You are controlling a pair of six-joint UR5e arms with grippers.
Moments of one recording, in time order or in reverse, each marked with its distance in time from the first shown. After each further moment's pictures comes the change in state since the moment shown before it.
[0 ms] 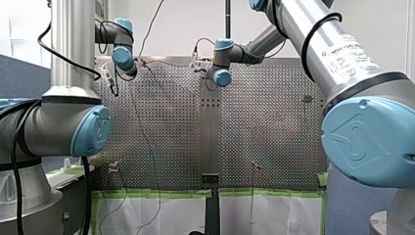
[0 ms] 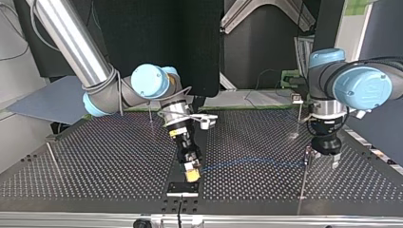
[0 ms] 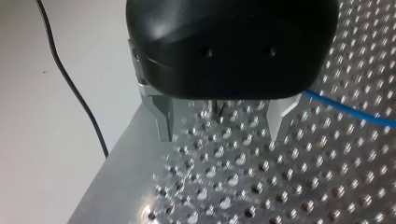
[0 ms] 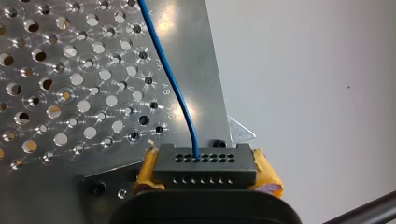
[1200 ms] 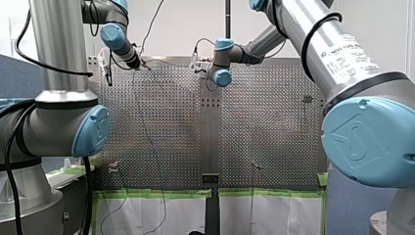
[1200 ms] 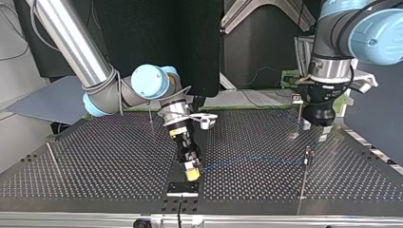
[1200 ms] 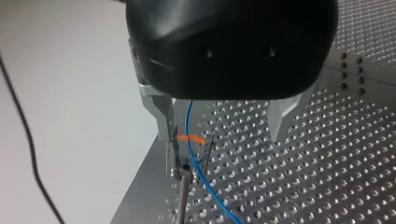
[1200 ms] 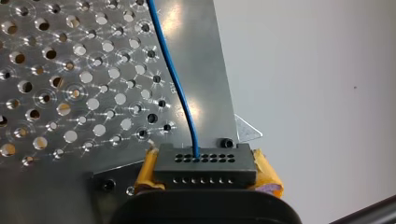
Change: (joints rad) left arm -0.020 0.222 -0.101 -0.217 0.144 0.097; right arm 0.000 0.000 0.001 0.018 0.000 0.000
